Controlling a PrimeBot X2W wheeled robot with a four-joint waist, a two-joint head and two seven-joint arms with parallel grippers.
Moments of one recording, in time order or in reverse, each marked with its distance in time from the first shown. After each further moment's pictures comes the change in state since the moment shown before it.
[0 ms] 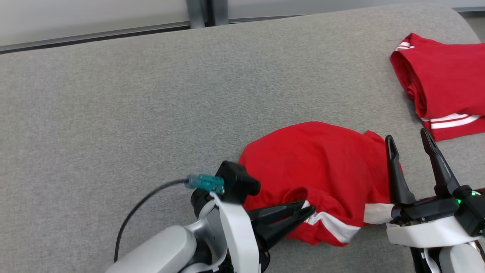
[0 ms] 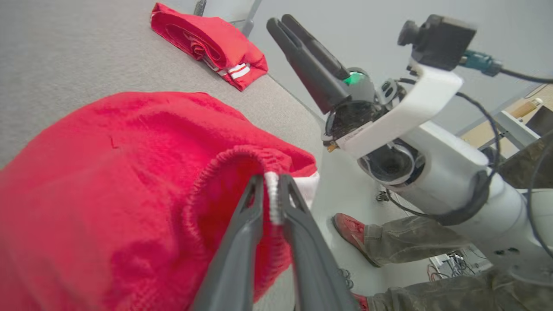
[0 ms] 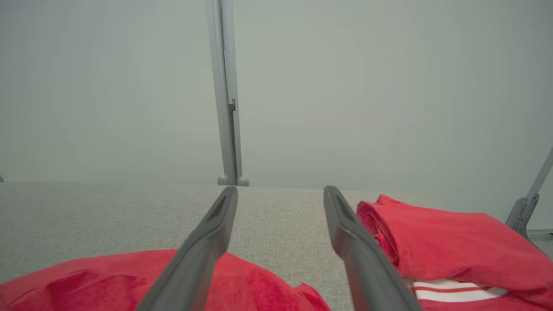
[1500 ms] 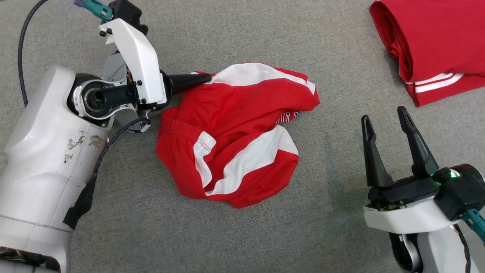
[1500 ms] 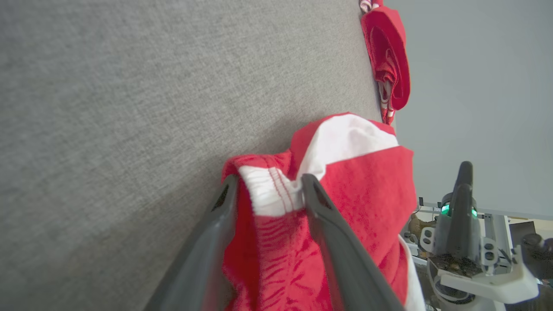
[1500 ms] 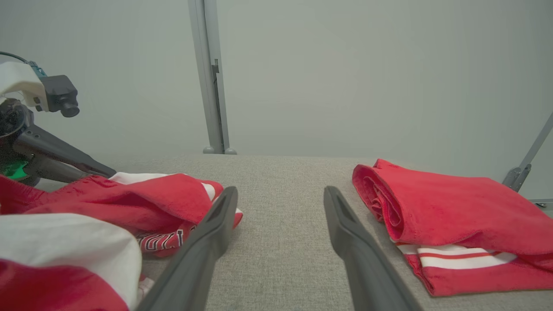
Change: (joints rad) left arm -0.505 -0.066 0.433 0.741 -0.222 0.026 0.613; right arm -0.091 0.049 0.063 -0.007 -0.018 0.000 0.000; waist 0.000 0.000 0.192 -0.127
